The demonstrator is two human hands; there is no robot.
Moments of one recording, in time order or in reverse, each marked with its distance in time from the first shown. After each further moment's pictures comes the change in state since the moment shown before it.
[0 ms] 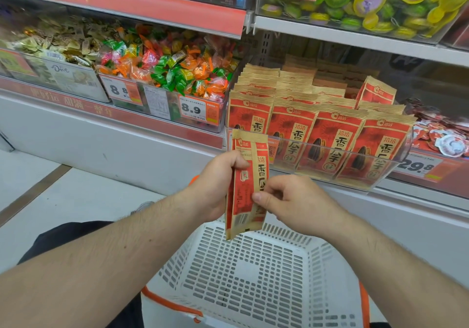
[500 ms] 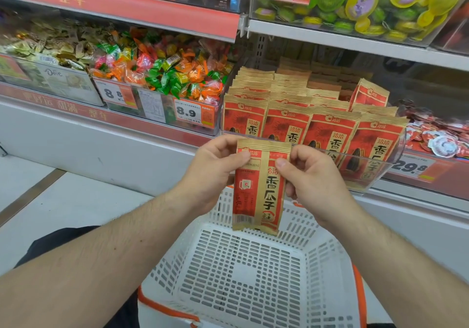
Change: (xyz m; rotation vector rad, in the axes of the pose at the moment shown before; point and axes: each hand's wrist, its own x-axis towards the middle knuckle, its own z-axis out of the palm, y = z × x) left_hand 0.005 0.007 -0.004 0.151 0.037 0.415; right_hand 0.003 0.001 -0.017 0.736 0.337 0.070
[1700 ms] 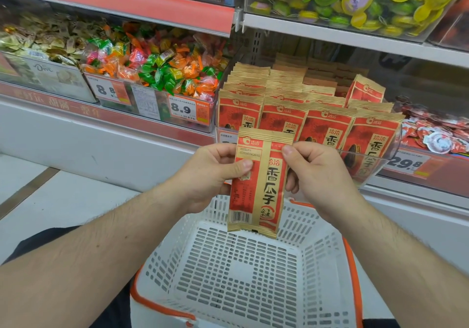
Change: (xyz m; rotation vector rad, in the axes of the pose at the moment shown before) left_hand -0.002 0.002 -0.005 0.061 -0.152 -0.164; right_hand 0.001 -0.004 -0.008 -0.067 0.014 -0.004
